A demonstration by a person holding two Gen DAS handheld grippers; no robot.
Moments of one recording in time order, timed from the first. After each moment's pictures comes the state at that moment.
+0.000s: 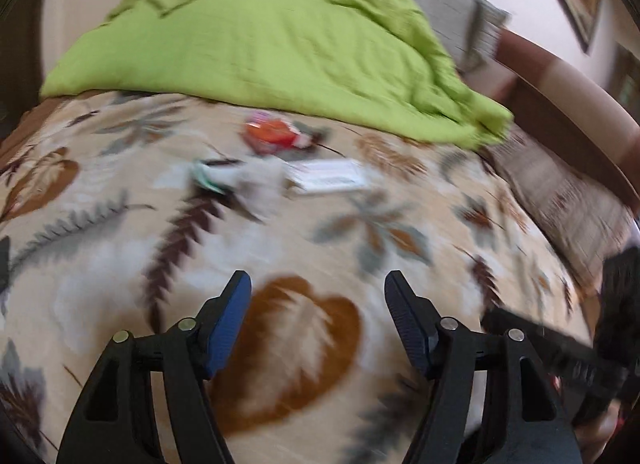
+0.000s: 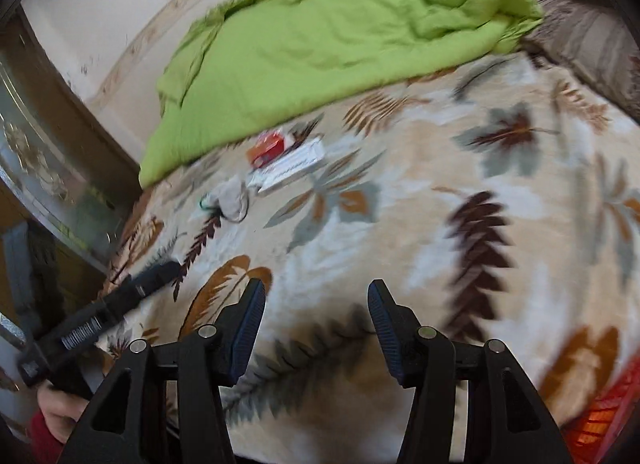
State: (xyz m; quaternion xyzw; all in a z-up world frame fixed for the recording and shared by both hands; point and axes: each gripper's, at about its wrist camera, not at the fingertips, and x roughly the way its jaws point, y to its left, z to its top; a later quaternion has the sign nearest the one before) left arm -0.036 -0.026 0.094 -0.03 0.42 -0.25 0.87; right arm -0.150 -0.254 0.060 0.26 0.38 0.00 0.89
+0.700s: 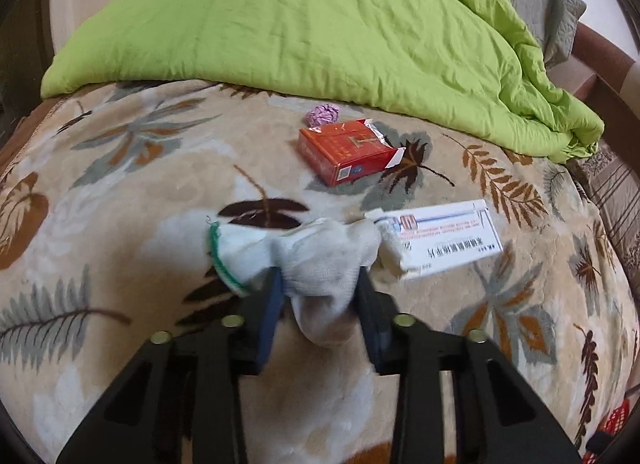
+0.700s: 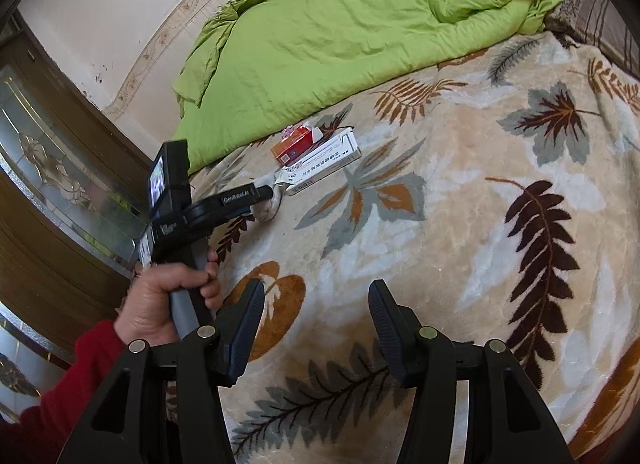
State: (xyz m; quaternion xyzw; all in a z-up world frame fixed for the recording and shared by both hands) left arm 0.089 -0.062 0.030 0.00 0.44 -0.17 0.88; right arm -0.133 -0.254 0.046 0.30 0.36 0.04 0.88
